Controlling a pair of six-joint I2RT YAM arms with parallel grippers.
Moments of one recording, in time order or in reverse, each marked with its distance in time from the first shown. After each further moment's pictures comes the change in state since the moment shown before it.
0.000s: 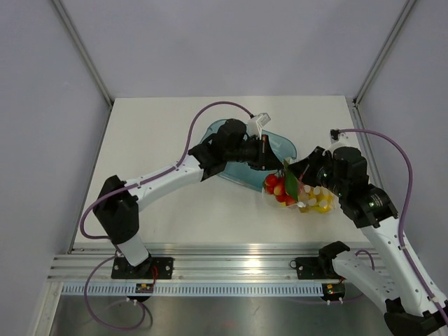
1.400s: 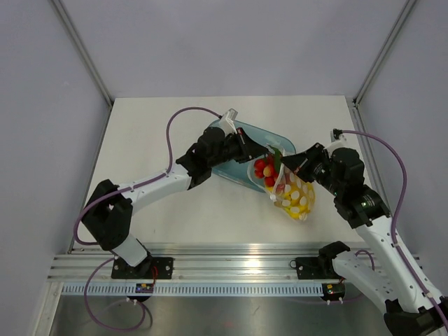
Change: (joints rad) left arm 0.087 -0.097 -0.261 0.349 -0.241 -0.253; right arm -0.005 -0.019 -0.100 0.223 -0.048 0.229
